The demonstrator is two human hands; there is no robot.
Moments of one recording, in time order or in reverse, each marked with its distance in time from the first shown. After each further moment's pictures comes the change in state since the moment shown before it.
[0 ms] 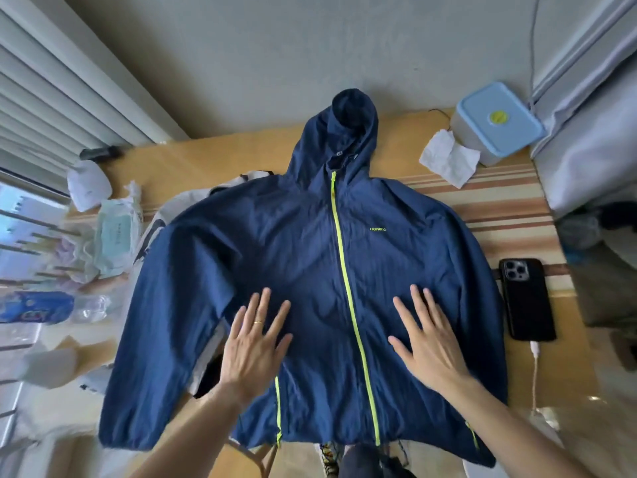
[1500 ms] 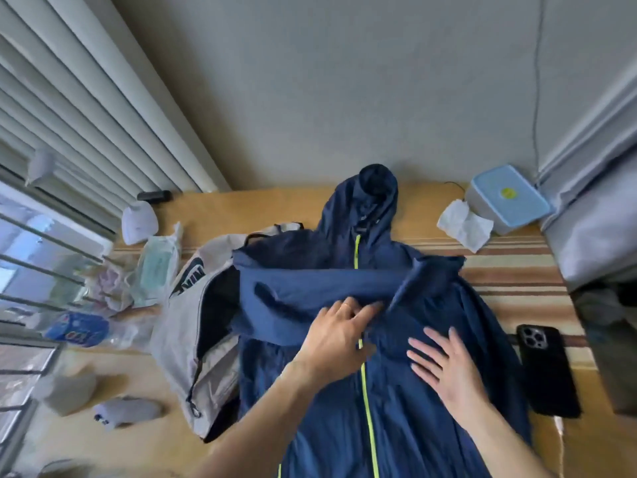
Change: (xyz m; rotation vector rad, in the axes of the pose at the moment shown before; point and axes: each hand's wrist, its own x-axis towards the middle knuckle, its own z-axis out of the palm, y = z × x) left_hand 0.083 0.077 -0.122 -0.373 0.115 0.214; right_hand 0.048 -0.027 -0.075 1.889 -0.076 0.802
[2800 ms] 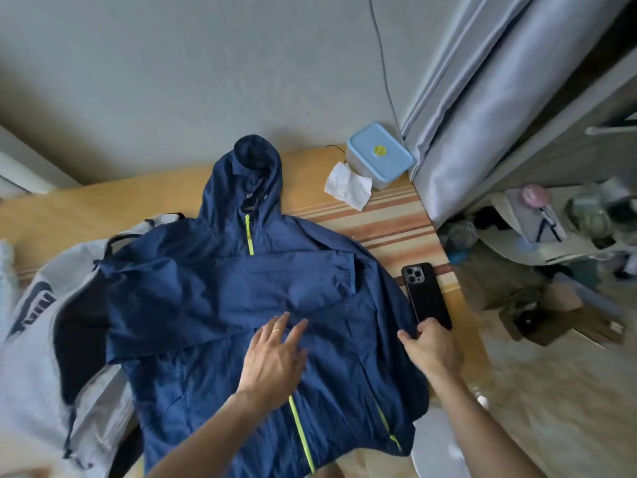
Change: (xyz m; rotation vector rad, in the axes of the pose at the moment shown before) left_hand -0.018 0.031 0.092 0.052 -0.232 -0.012; right_hand -0.036 -0.021 -0.118 -1.343 0.762 -0.112
